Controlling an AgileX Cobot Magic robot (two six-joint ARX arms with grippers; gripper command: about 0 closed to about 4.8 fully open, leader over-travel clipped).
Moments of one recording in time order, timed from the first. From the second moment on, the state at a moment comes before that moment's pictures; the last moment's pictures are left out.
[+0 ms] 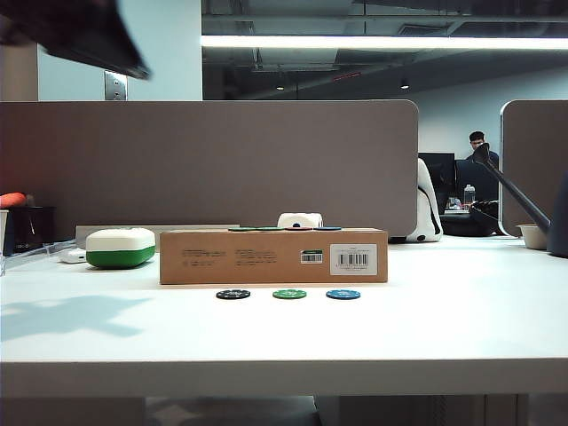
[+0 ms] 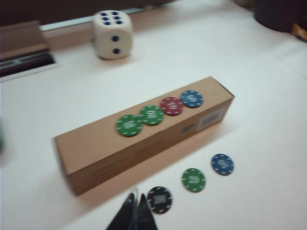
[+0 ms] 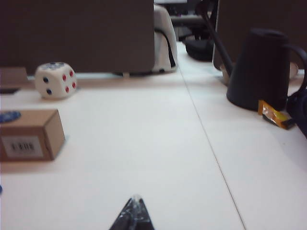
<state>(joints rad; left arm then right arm) -0.37 1.17 0.93 -0.17 0.21 0.04 0.03 0.00 0.01 0.00 0.02 0.02</state>
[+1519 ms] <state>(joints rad) -0.48 1.36 0.95 -0.01 0.28 0.04 0.03 0.00 0.01 0.50 0.03 0.75</state>
